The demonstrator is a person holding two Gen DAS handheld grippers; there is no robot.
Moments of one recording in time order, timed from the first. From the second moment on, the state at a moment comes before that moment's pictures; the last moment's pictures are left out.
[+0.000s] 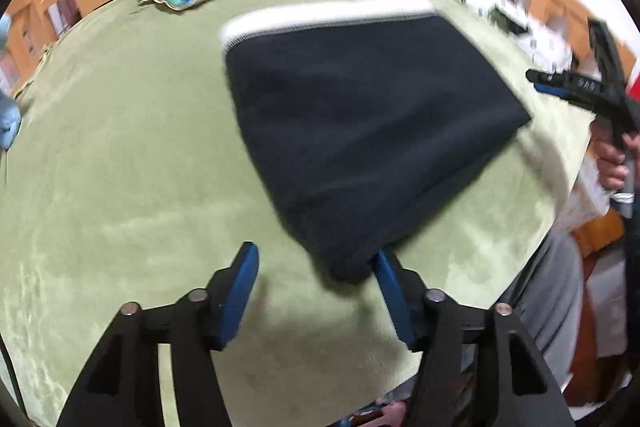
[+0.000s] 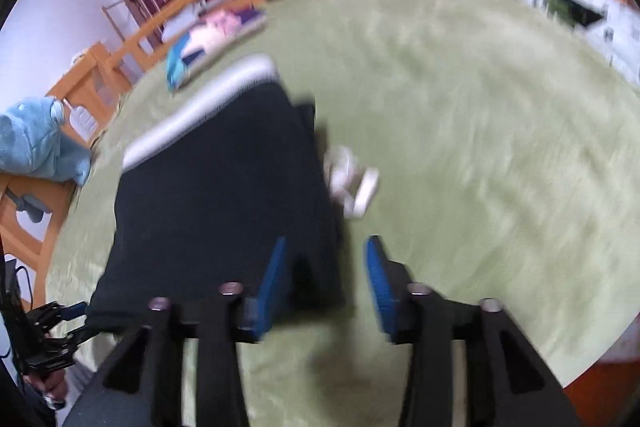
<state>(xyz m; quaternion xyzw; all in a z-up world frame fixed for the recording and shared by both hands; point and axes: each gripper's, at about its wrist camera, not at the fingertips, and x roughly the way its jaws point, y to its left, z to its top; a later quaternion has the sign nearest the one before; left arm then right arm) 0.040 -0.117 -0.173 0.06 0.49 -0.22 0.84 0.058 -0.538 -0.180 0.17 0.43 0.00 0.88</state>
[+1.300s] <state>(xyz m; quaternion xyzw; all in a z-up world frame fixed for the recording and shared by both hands) 0.190 -0.140 -0.225 -0.04 0.55 -0.18 0.81 0.162 -0.550 -0.218 0.17 0.51 0.02 0.85</state>
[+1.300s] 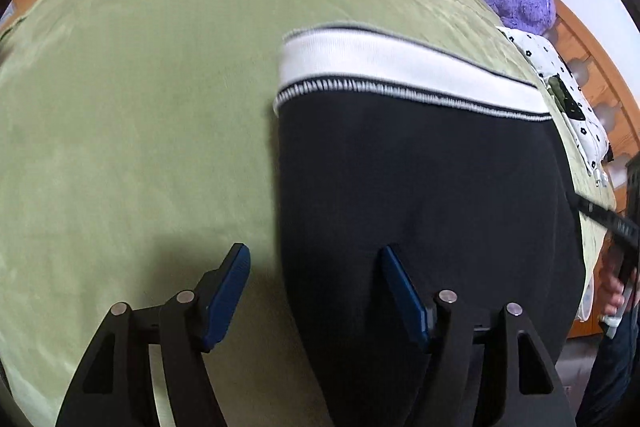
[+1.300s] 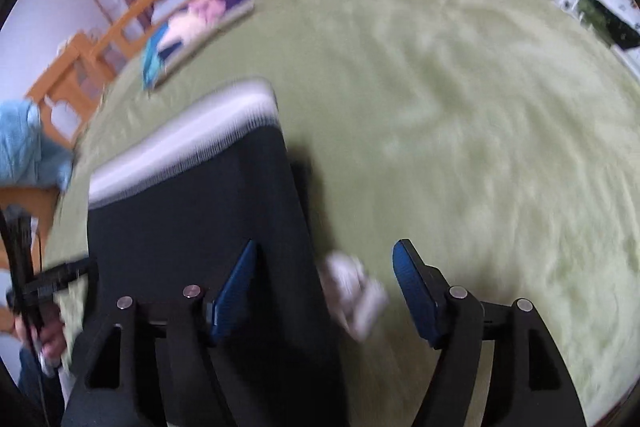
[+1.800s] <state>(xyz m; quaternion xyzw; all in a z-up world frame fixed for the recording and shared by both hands) 0.212 -0.139 -0.244 -0.13 0.54 -0.23 0.80 0.178 -0.560 -0.267 0.34 0.48 0.14 0.79</state>
